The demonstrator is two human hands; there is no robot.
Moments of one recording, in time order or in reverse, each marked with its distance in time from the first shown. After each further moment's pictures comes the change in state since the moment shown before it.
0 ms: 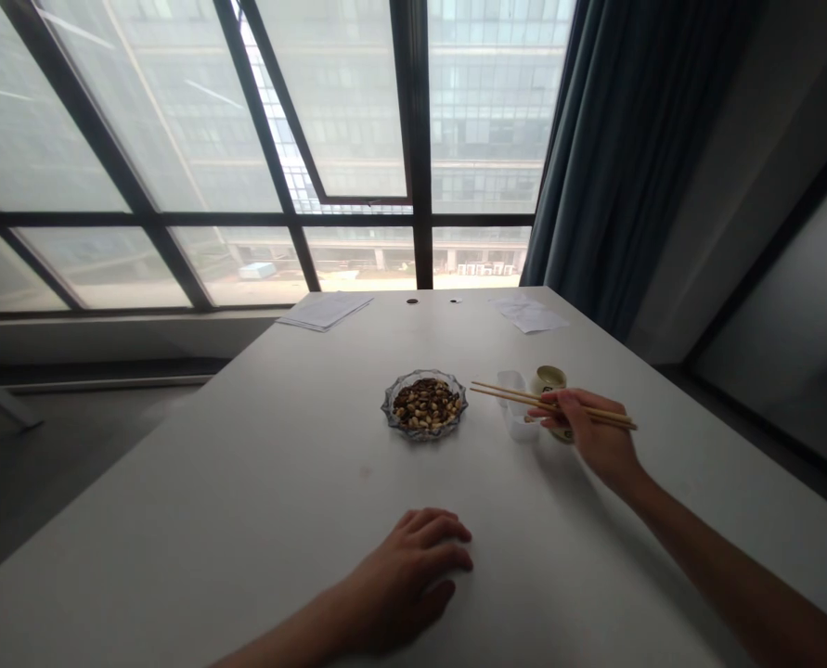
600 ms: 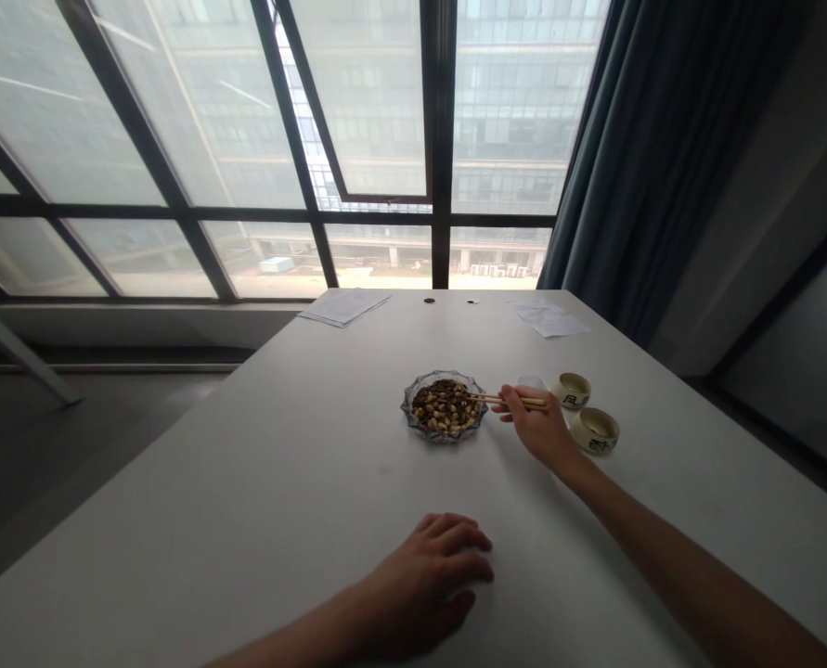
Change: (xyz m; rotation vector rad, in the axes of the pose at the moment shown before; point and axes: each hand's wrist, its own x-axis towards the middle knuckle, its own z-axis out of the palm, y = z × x) left_hand -0.001 0.000 0.001 -0.009 0.008 0.023; right_hand 0.029 0.045 0.082 -0.178 -0.182 -0.027
